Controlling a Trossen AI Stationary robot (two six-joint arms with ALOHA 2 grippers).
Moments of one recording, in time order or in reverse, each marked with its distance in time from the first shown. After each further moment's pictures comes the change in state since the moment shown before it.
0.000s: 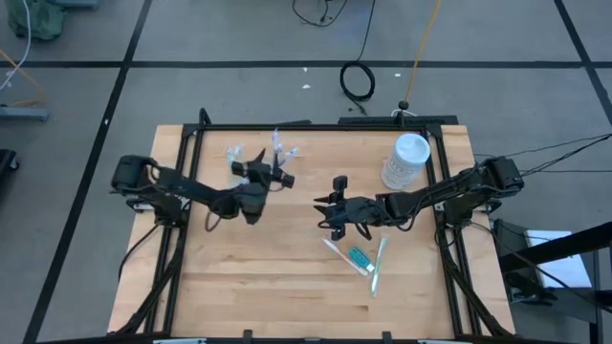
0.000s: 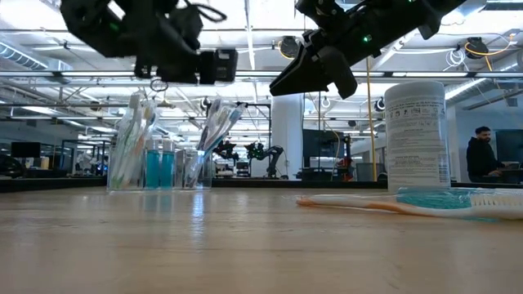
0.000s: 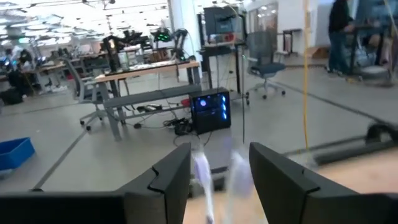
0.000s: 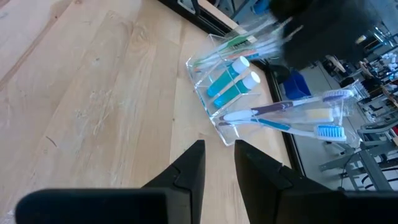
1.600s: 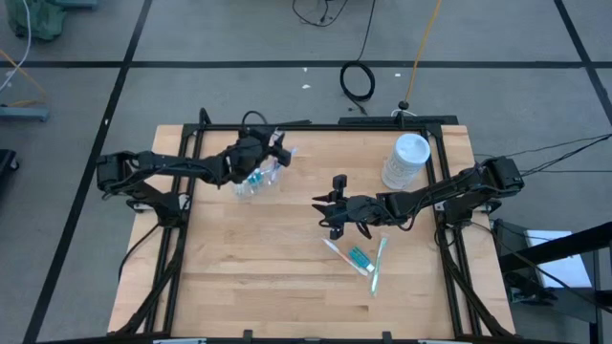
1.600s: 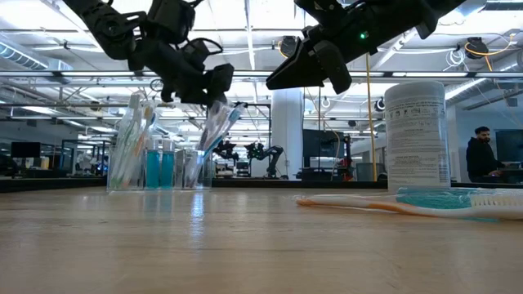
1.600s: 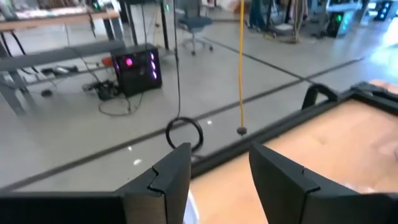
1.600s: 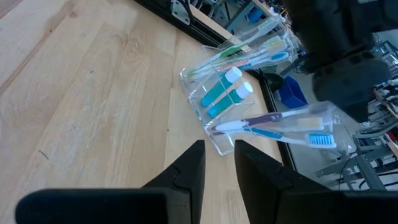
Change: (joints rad) left arm 0.391 -0.162 0.004 -0.415 0.763 -0.227; right arm -0.004 0.000 0.001 0.045 -0.003 -0.016
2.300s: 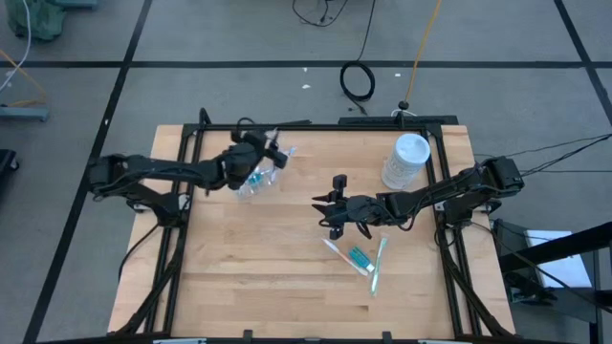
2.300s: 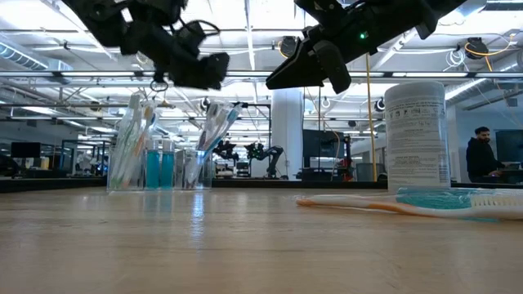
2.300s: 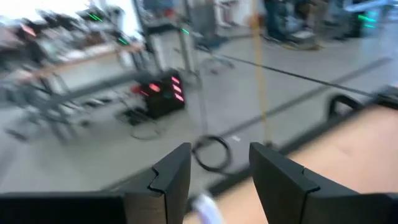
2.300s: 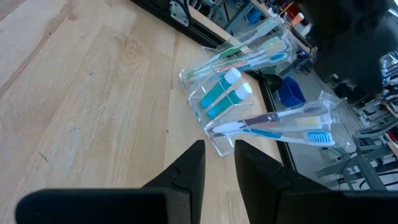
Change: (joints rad) left arm -0.082 -0.082 0.000 -0.011 -0.173 0.156; right arm 0.000 0.000 -0.001 0.008 0.001 0.003
